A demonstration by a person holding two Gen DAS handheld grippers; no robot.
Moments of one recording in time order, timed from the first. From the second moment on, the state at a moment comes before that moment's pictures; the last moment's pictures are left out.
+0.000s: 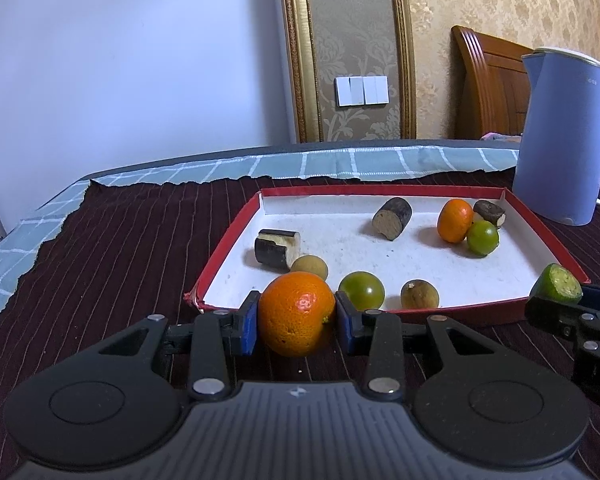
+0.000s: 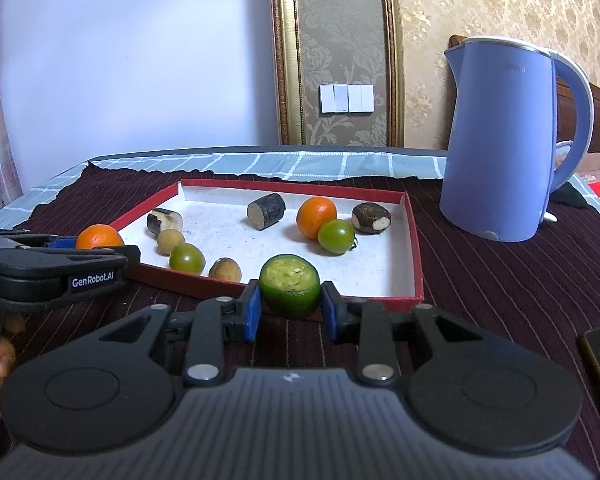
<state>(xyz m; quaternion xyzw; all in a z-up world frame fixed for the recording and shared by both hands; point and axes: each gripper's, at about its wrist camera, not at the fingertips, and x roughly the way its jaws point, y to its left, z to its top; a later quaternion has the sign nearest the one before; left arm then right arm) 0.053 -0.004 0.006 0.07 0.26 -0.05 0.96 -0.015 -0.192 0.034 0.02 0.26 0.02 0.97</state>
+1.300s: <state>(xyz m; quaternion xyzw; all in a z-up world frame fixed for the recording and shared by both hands) 0.105 -0.019 0.005 0.10 0.26 -0.02 0.96 0.030 -0.202 0.040 0.02 0.26 0.02 0.97</state>
